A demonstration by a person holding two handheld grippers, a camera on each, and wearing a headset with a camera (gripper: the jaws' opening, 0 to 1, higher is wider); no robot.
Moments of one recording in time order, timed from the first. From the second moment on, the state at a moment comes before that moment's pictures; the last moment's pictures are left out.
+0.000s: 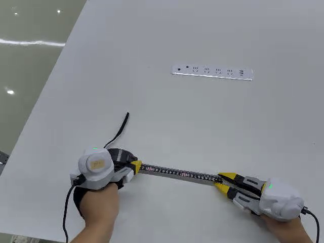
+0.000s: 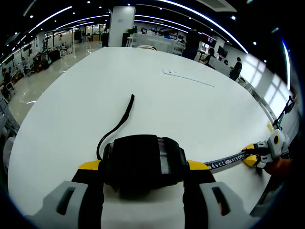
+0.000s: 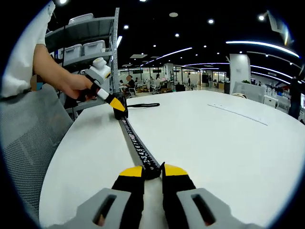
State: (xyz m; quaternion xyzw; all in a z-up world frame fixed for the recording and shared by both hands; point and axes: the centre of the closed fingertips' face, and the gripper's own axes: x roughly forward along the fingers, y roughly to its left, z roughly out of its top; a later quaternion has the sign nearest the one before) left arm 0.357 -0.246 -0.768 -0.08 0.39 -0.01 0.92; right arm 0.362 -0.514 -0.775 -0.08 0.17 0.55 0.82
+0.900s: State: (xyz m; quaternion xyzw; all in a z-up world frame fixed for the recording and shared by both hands) left arm 0.357 -0.246 -0.769 -0.08 0.39 -0.01 0.92; right arm 0.362 -0.486 -0.774 -0.07 0.17 0.57 0.80
